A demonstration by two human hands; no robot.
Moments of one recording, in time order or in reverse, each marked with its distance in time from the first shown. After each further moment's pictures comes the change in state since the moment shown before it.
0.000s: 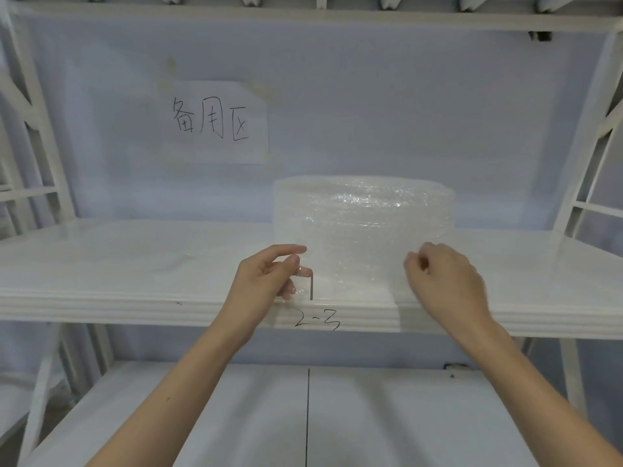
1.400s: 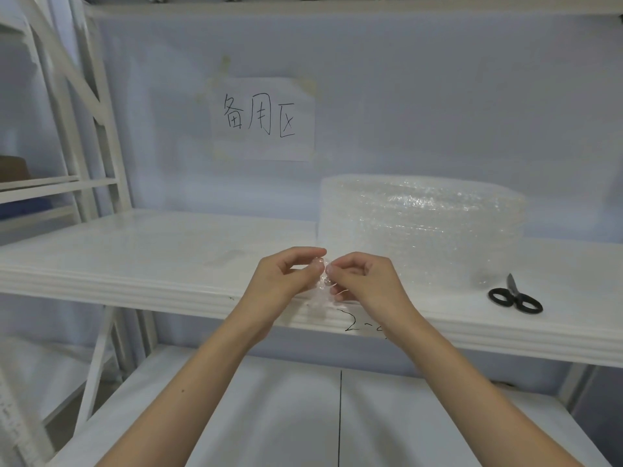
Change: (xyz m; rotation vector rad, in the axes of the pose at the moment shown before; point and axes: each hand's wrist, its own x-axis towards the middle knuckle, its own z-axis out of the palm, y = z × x) left_hand 0.006 -0.007 -0.048 -0.012 0.014 -0.032; right_hand -0.012 -0.122 0.074 1.145 -0.556 0.092
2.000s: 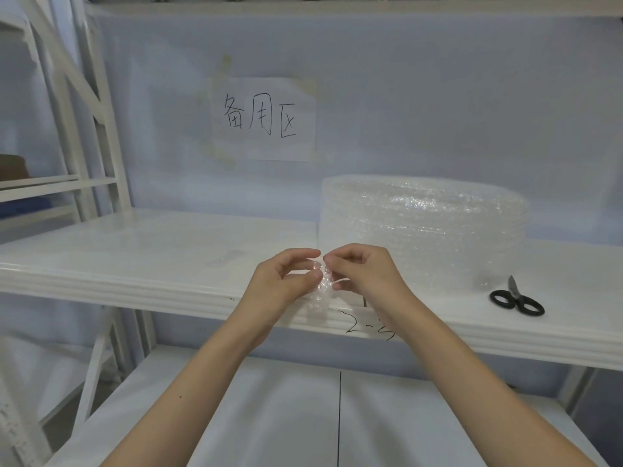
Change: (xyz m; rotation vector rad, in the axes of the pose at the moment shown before) left_hand 0.000 -0.007 -0.006 -0.011 0.019 -0.032; right_hand 0.013 -0.008 0.001 0.029 -0.025 0.008
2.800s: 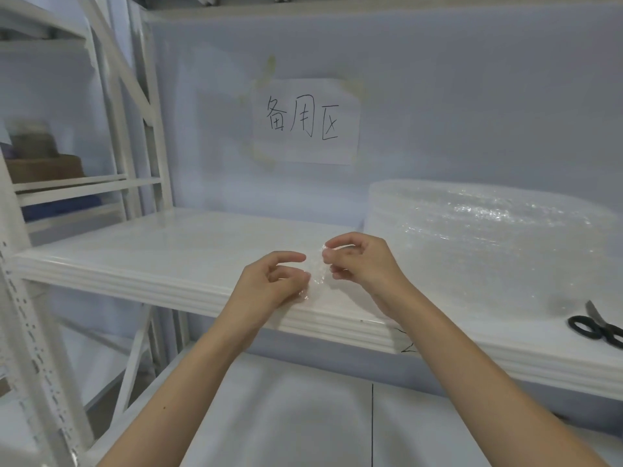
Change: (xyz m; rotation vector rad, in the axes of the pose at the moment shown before) left_hand 0.004 0.000 -0.079 0.052 0.120 -0.042; right_hand 0.054 0.003 0.063 0.023 -0.094 0.009
